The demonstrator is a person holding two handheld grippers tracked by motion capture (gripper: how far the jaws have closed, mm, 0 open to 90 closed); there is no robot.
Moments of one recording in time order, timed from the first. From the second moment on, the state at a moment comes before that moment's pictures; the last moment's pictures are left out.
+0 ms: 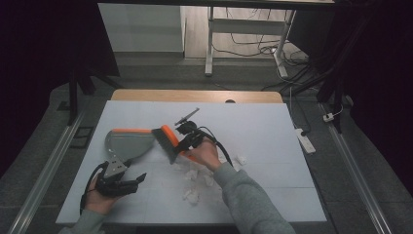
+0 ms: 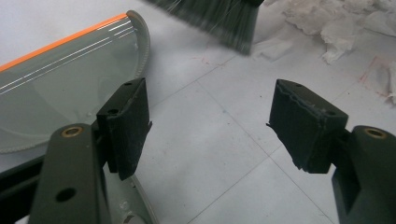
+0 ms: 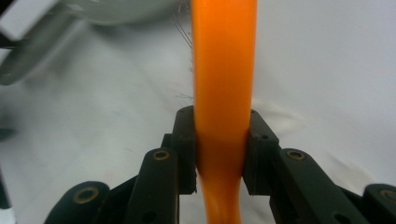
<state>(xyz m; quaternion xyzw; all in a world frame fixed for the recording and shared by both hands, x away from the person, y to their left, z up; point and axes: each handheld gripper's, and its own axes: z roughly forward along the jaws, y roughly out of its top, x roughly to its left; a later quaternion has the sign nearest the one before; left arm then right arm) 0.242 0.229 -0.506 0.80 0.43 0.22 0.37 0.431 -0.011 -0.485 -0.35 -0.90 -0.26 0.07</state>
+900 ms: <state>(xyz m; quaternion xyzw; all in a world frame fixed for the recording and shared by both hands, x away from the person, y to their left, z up) 0.242 0.227 -0.505 0.80 0.43 0.22 0.36 0.385 -0.045 -0.460 -0.29 -0.92 -0.26 0.09</state>
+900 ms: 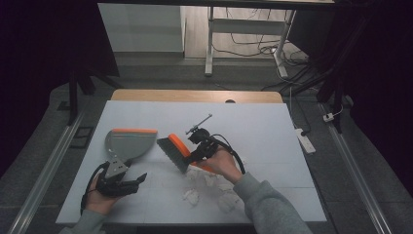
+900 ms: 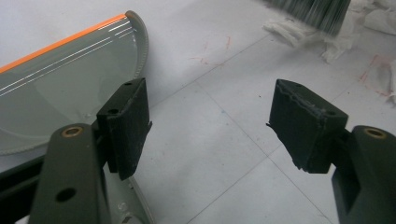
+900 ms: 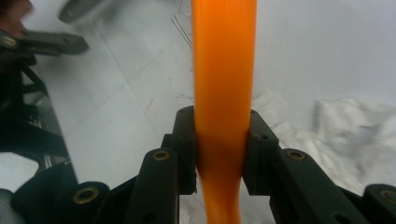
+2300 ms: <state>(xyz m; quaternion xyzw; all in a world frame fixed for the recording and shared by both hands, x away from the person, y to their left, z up) 0.243 0.234 -0.508 0.80 0.44 0.22 0.36 0.314 -0.054 -0.464 -0.15 -0.98 -0.11 0.07</state>
